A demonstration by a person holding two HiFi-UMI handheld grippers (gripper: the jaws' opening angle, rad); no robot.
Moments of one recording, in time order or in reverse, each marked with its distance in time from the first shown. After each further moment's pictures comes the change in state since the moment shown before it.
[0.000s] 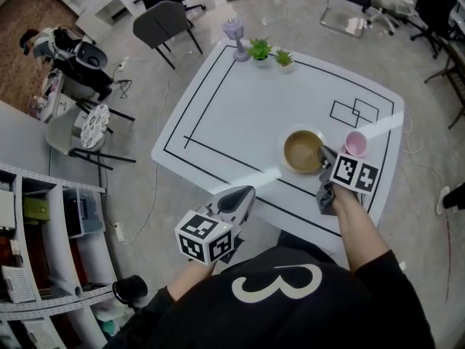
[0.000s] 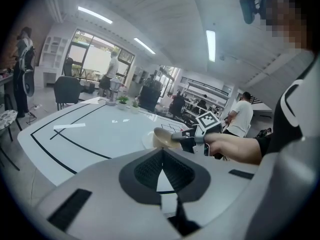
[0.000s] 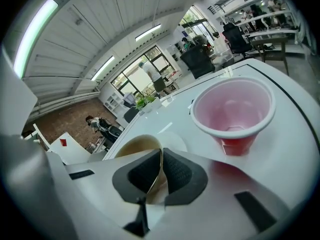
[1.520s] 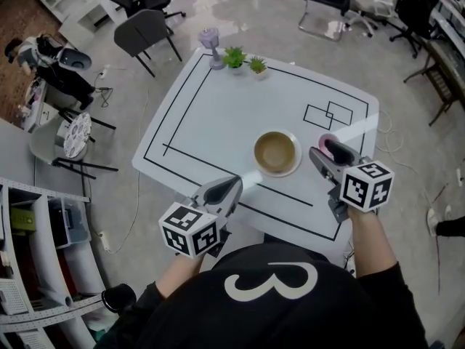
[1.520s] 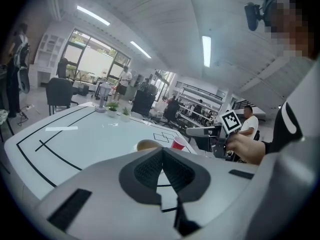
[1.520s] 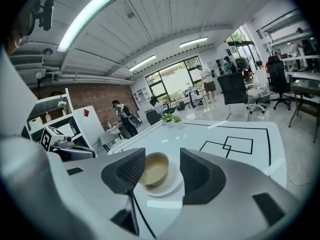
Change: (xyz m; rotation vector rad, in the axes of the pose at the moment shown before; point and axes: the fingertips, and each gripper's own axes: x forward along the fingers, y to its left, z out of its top) left arm 0.021 -0.023 0.042 0.009 -0.054 -0.067; right arm -0.093 0.036 0.056 -0.425 -0.039 0.163
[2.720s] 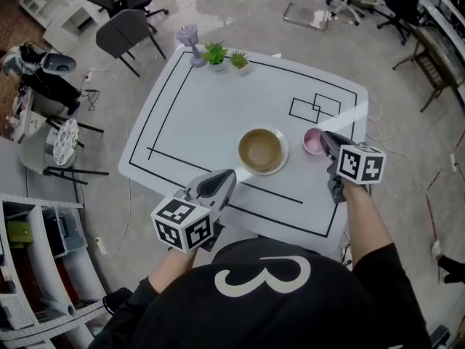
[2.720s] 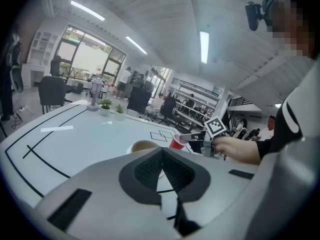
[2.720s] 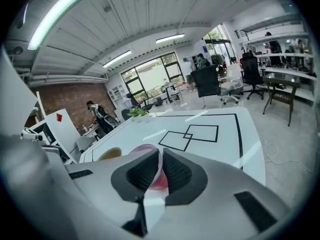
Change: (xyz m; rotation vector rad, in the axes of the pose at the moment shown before) left arm 0.032 -0.003 0.004 0.022 0.042 -0.045; right arm 0.006 -0.110 -0.024 0.131 0.033 -0.237
